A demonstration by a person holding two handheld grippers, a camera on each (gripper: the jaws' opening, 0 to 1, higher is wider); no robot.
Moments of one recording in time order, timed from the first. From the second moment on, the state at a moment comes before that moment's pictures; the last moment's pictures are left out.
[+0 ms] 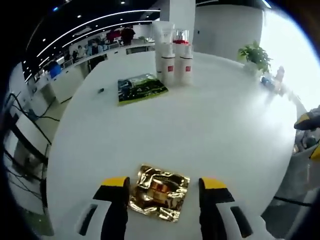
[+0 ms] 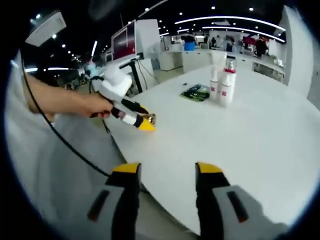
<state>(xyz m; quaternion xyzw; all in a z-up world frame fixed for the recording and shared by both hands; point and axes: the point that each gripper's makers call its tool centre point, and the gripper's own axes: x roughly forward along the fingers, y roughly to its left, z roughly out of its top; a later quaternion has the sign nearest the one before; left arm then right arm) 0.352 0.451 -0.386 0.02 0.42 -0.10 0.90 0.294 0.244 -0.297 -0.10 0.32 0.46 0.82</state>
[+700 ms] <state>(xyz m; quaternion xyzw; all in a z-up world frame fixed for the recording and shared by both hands) 0.334 0.451 -0.385 0.06 0.44 -0.17 0.88 0.302 0.242 -0.291 -0.08 0.31 0.45 0.83</state>
